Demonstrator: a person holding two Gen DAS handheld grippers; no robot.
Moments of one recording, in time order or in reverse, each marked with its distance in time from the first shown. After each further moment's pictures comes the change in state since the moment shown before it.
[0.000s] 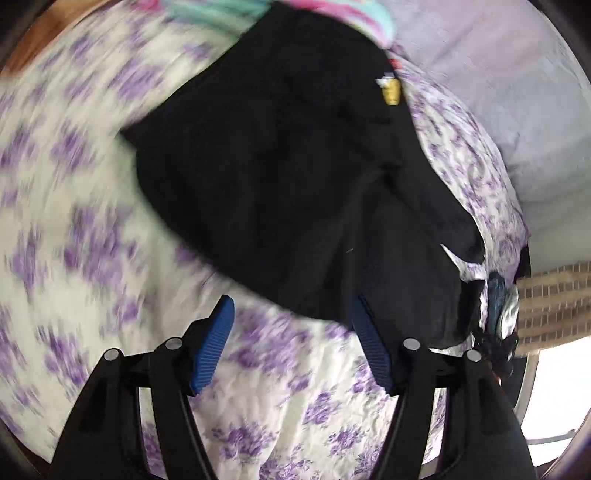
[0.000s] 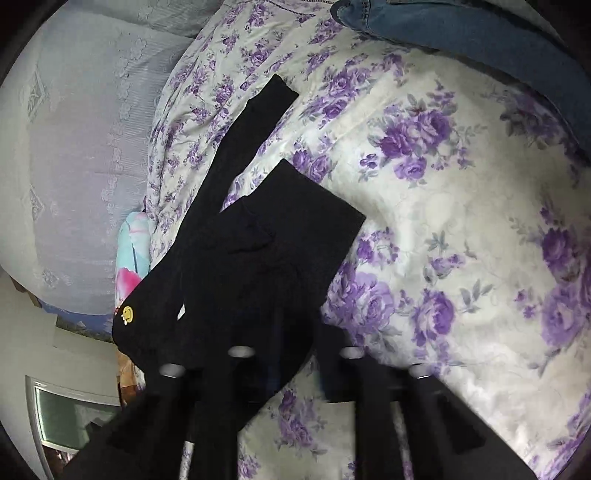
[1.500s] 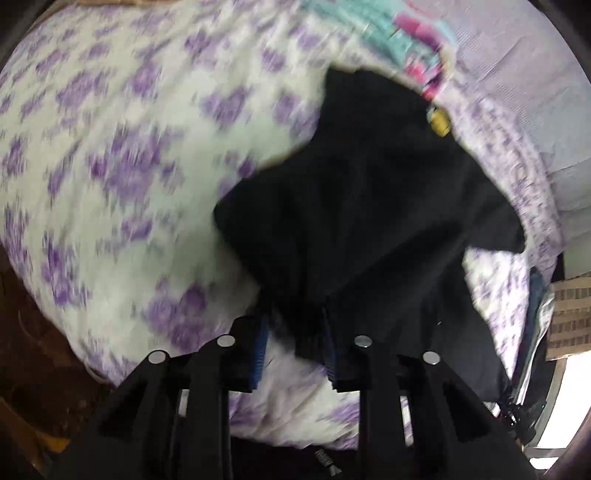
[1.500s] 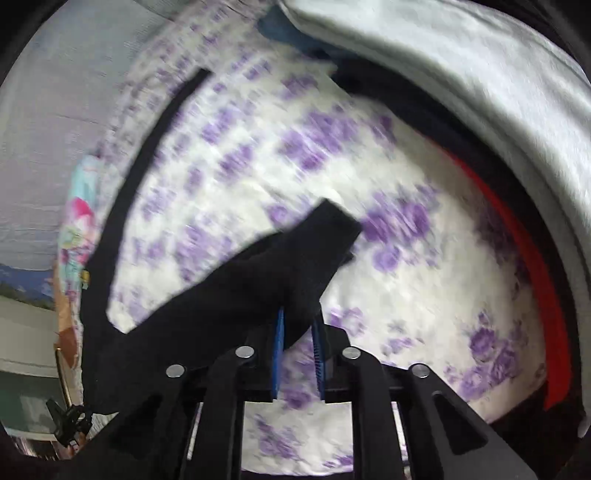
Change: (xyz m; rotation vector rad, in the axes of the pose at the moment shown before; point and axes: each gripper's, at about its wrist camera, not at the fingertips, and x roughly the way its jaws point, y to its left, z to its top) left arm -0.067 0.113 -0.119 -0.104 0.019 0.199; right arm -0.162 -0.043 -0.169 0.014 0.105 -0.380
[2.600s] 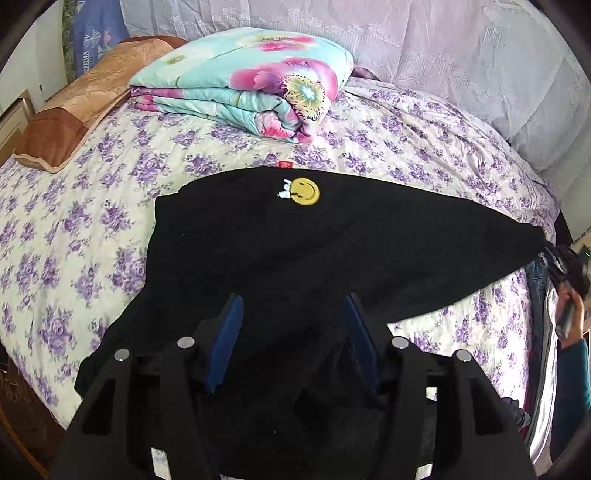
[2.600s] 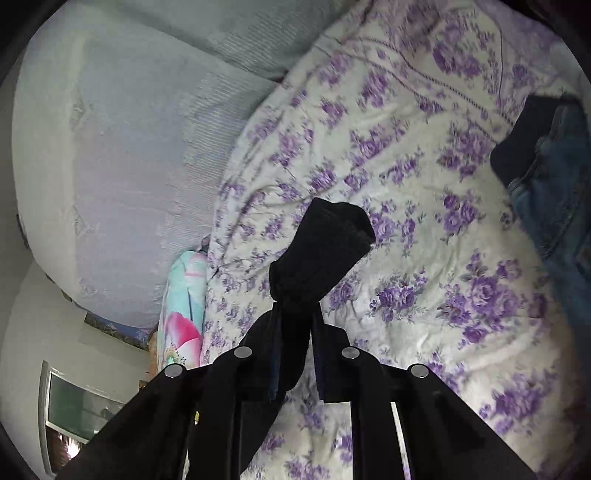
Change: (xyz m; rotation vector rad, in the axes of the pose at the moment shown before) left arm -0.033 -0.226 0.057 0.301 -0.285 0.060; right arm 0.044 0.183 0.311 -0.154 -0.241 0.514
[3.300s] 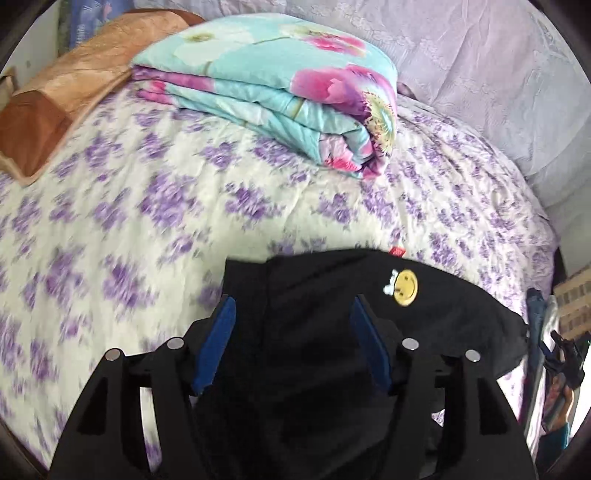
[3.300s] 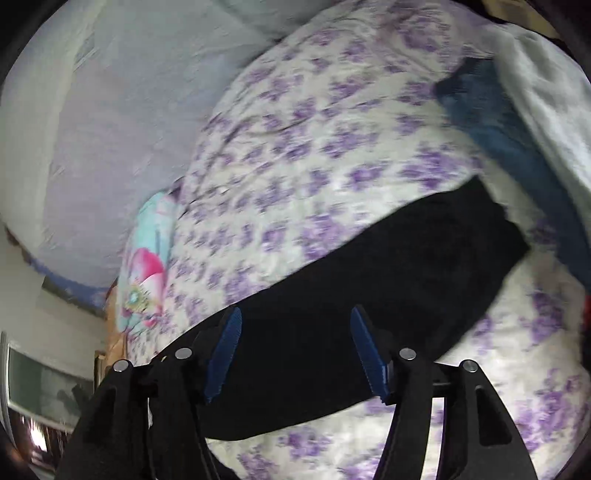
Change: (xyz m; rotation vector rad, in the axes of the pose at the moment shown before) left arm 0.079 0.119 0.091 -0.035 0.041 -0.134; right arm -0.015 0.043 -0.120 -0.080 0.115 -0.172
